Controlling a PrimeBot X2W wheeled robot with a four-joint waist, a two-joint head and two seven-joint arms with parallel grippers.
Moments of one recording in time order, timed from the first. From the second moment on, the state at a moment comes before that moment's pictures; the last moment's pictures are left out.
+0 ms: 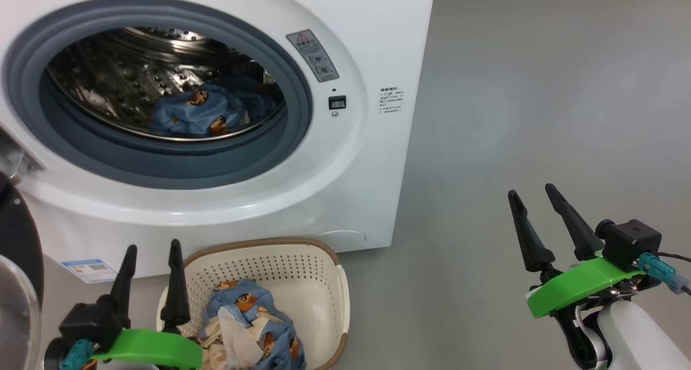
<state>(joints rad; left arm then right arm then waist) -0.16 0.07 0.00 0.32 -0.27 -0.09 -0.25 -0.26 -0.22 0.23 0.35 0.46 0.13 -0.25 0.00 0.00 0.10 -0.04</state>
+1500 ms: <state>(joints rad) -0.72 0.14 -0.16 1.11 -0.40 -0.13 -0.14 -0.51 -0.18 0.21 0.23 0.44 0.13 -0.25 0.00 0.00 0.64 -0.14</state>
